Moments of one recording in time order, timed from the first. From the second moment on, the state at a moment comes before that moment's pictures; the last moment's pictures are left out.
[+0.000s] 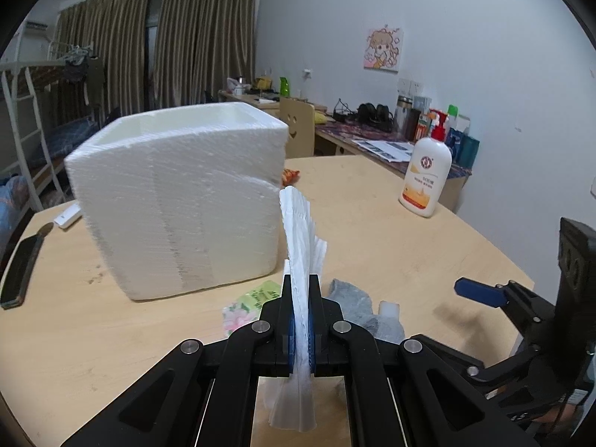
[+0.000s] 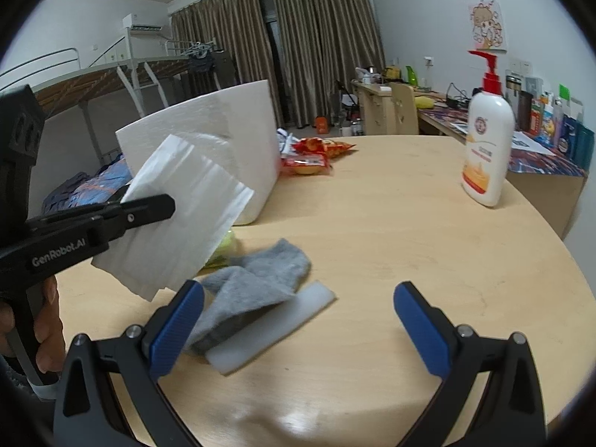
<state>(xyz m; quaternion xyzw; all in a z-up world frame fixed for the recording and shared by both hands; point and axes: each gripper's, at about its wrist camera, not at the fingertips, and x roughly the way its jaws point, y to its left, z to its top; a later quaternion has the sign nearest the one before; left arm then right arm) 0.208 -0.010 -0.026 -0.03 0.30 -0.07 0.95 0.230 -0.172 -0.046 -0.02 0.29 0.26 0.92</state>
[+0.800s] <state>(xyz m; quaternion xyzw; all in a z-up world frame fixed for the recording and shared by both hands) 0.195 0.028 -0.041 -0.06 0.31 -0.05 0.95 0.241 -0.115 -0.060 -0.06 0.33 0.30 0.90</state>
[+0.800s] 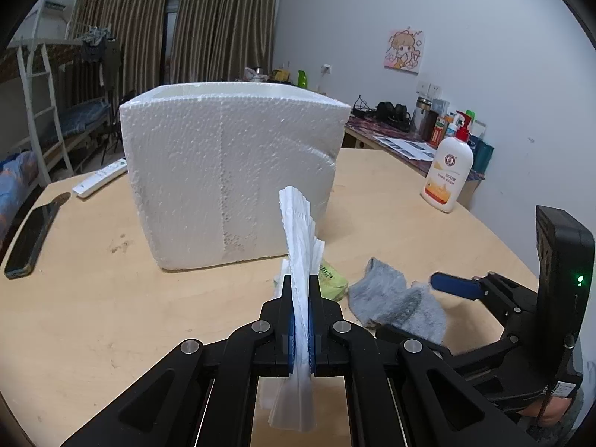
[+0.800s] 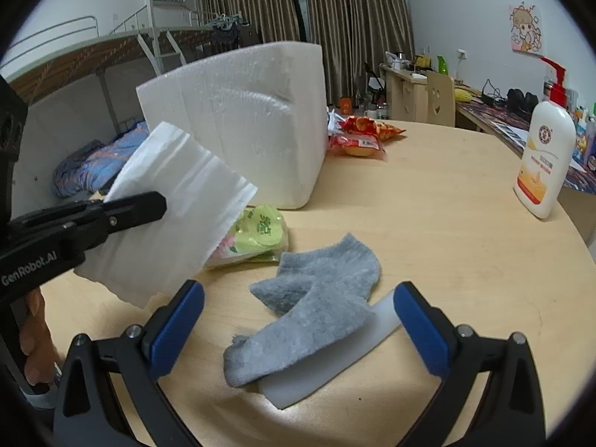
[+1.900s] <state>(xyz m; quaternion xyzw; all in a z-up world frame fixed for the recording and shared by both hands) 0.184 0.031 -0.037 -0.06 0.30 -0.04 0.95 0.240 -0.133 -0.042 -0.01 0.32 0.32 0.89</state>
